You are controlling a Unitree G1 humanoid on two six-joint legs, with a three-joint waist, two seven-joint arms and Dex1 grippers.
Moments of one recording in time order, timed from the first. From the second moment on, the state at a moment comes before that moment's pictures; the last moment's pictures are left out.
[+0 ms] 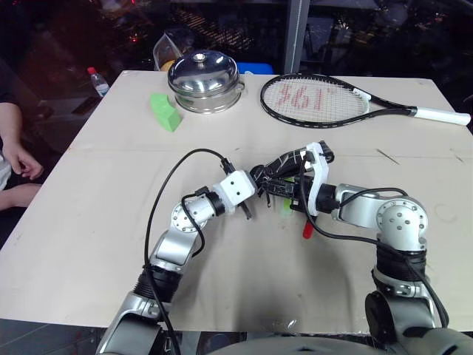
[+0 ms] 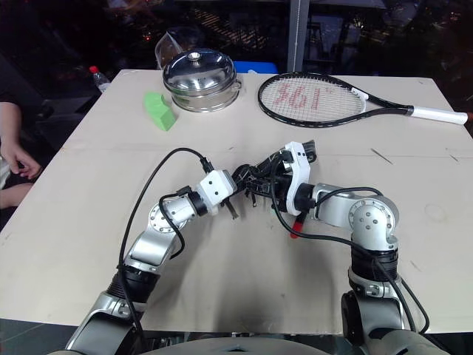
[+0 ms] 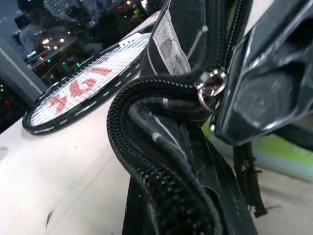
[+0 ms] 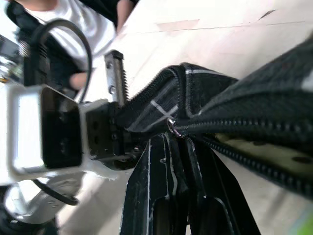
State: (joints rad) left arm -0.32 0.35 -0.20 0.03 0.04 -0.15 -0.65; right arm -0.51 -0.18 -0.07 -0.33 0.96 1.32 0.17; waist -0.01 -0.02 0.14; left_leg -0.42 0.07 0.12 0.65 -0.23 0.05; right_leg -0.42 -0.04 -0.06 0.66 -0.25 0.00
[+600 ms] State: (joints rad) left arm -0.24 0.49 -0.12 -0.03 -0.12 -0.14 -0.80; right arm -0.37 -0.45 -0.06 -0.60 0.86 1.05 0.33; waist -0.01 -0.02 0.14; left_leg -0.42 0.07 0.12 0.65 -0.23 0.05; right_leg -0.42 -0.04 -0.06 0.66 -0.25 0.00
